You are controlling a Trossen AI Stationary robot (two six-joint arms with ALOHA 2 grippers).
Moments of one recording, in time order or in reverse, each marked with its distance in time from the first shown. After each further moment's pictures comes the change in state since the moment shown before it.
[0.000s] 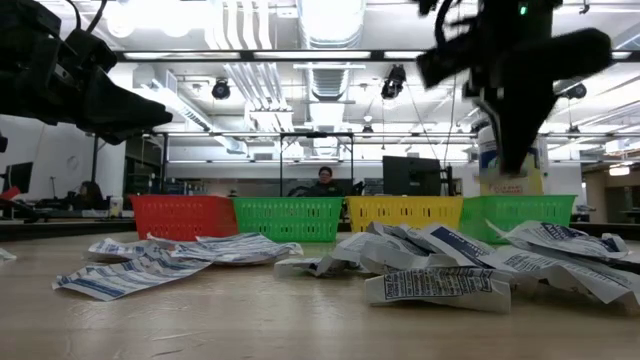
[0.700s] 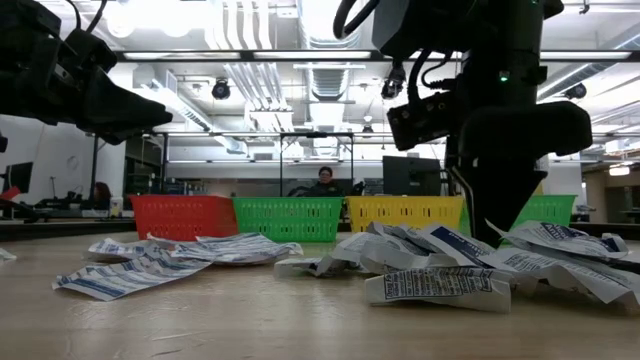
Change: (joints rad) left arm 0.000 0.000 0.000 0.000 0.000 0.000; right arm 0.000 0.121 -0.147 0.499 -0.132 -0.016
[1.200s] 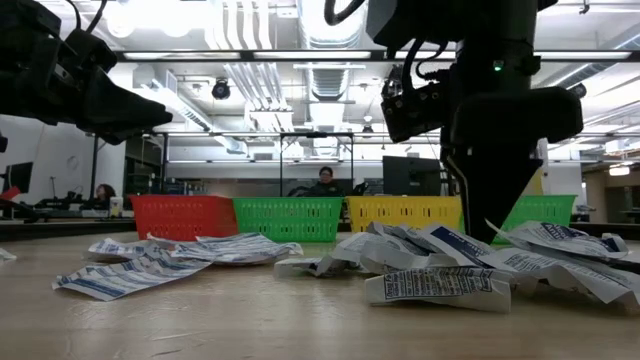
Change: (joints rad) left arm 0.000 0.000 0.000 0.000 0.000 0.000; right arm 0.000 0.000 0.034 -0.026 -0.004 0.001
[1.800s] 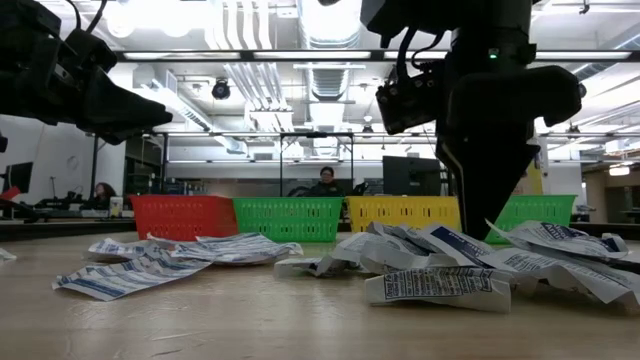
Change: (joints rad) left arm 0.000 0.000 0.000 0.000 0.000 0.000; right arm 0.000 0.000 0.031 -0.013 -0.027 -0.012
